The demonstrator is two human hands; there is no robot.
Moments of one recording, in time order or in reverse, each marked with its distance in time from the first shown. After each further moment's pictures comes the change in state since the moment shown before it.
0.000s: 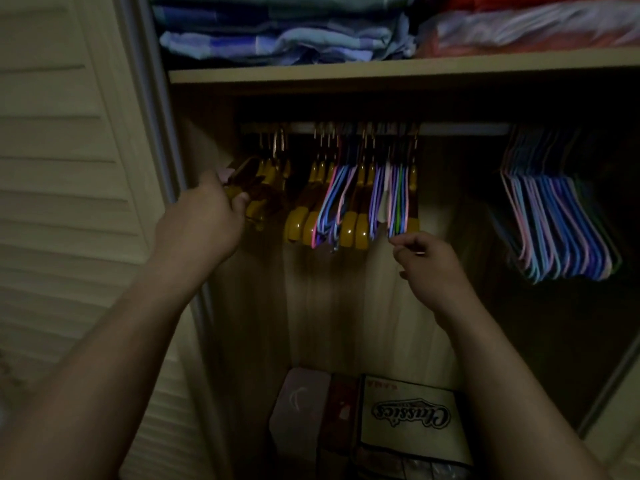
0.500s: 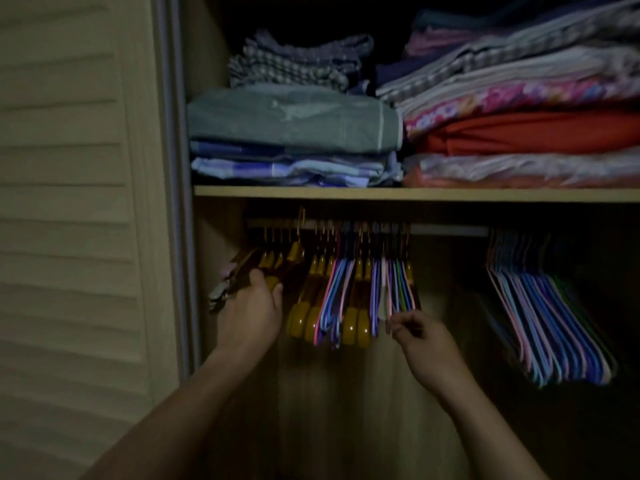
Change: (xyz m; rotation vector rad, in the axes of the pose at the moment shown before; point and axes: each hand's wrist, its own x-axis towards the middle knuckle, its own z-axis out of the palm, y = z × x) left_hand 0.034 0.019 0.055 -0.125 0.076 0.080; right_hand 0.030 -0.021 0.003 -0.109 0.013 -0.097
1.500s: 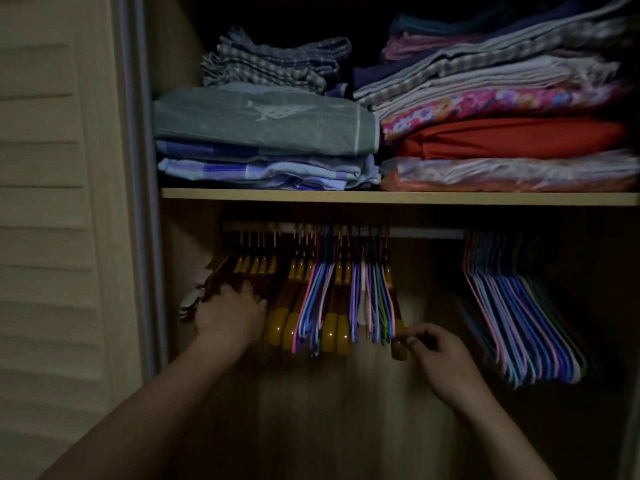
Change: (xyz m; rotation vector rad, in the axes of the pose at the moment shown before) left_hand 0.032 0.005 0.022 0.391 -0.388 -0.055; right_hand 0.004 0.031 -0.041 -0.033 0.002 0.078
